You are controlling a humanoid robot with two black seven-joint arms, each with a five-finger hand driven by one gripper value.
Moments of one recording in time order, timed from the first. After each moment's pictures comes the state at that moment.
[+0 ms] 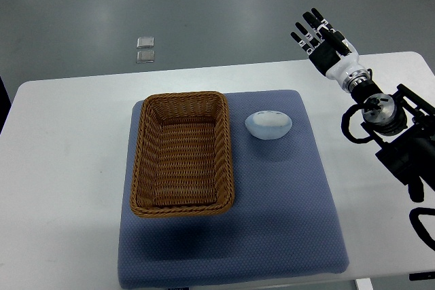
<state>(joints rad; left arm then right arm) 0.00 0.00 -0.09 -0.18 0.06 0.03 -0.02 0.77 -0.15 1.00 0.61 0.04 0.27 0.14</state>
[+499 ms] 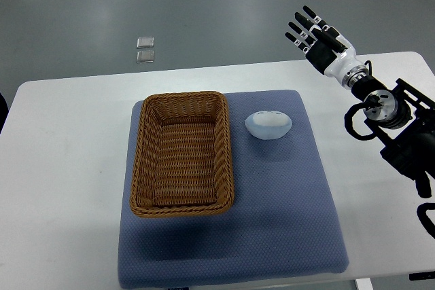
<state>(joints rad) 0.00 0.00 -0.09 -0.18 0.06 0.03 -0.02 0.81 -0.20 0.88 0.61 -0.05 0.31 0.13</state>
